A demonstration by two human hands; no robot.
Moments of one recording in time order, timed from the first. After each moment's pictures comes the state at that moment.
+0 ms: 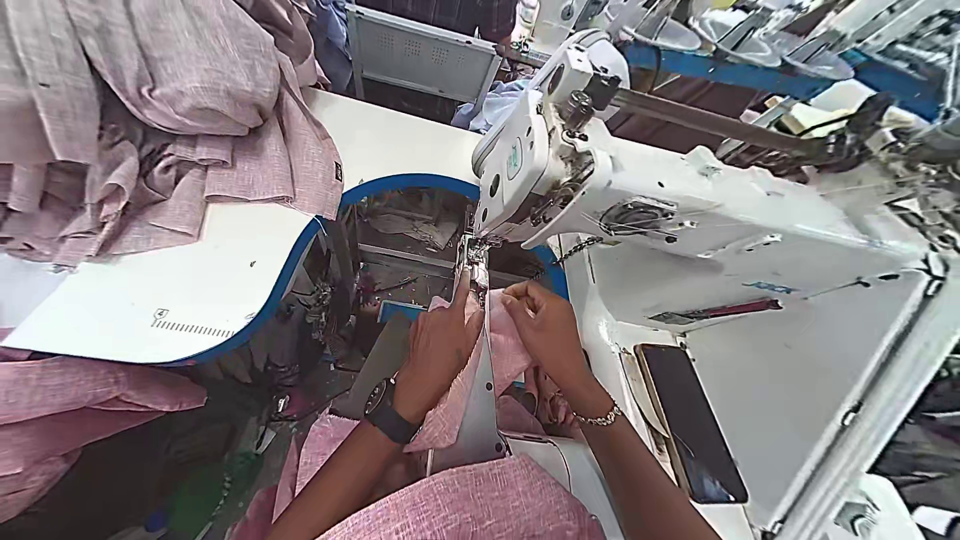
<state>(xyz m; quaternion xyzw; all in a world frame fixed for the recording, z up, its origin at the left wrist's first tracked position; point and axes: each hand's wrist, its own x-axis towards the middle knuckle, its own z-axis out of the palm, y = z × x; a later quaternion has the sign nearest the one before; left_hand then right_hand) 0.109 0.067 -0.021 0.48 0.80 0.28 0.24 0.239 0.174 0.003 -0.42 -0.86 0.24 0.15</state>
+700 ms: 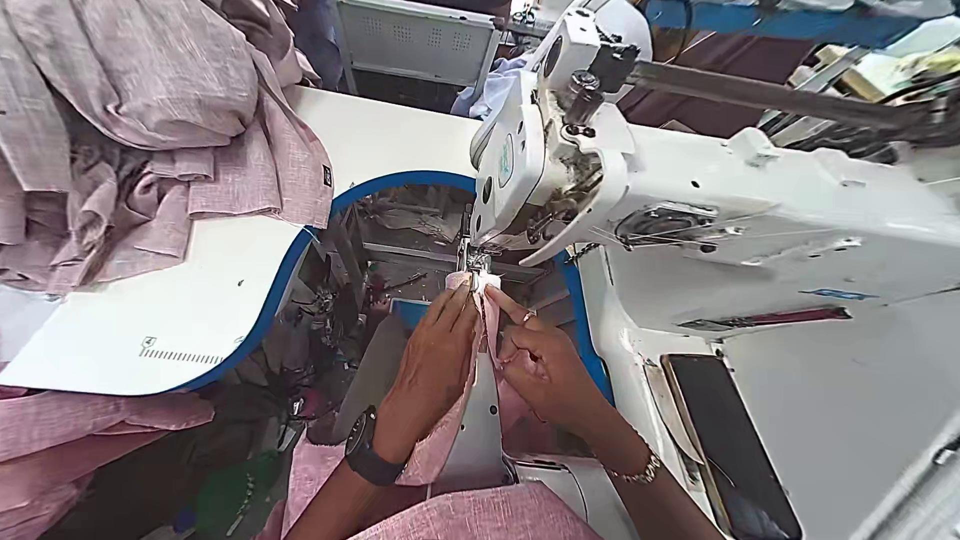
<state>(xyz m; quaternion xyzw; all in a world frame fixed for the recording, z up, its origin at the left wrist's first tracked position) 0.105 0.060 -0.050 0.60 0.70 0.39 0.03 0.251 0.163 -0.011 -0.19 -0.88 0.37 0.21</state>
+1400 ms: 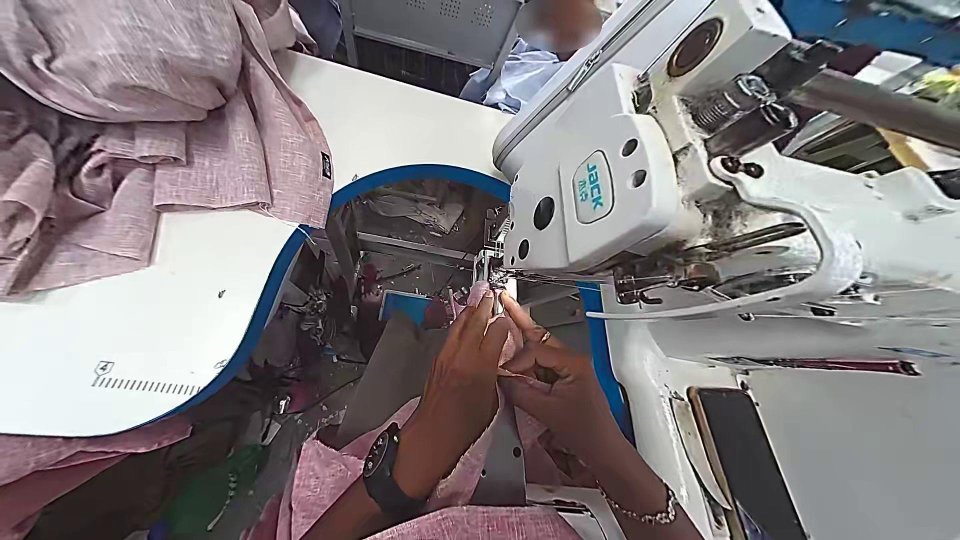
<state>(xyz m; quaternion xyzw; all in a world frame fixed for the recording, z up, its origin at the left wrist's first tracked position) 0.110 0.076 -0.053 0.55 0.69 0.47 0.00 0.231 0.160 -0.021 -0.24 -0.79 0.50 0.27</state>
